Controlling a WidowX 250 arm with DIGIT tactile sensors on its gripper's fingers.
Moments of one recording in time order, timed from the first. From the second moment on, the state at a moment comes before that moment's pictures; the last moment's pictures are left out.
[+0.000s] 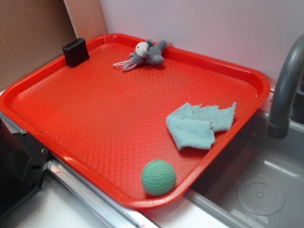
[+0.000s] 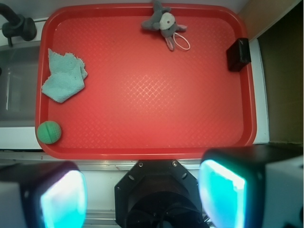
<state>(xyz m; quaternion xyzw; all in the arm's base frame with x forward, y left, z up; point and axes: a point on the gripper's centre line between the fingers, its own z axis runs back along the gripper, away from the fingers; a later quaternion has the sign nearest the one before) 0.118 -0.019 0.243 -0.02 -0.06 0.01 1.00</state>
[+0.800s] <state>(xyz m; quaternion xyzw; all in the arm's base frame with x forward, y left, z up) 0.179 0.044 0.166 -0.01 -0.01 0.06 1.00</state>
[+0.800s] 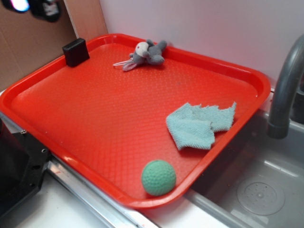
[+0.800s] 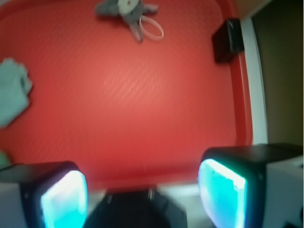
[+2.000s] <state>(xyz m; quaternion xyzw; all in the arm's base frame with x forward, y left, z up) 0.268 0.112 0.101 0.01 -0.01 0.08 1.00</state>
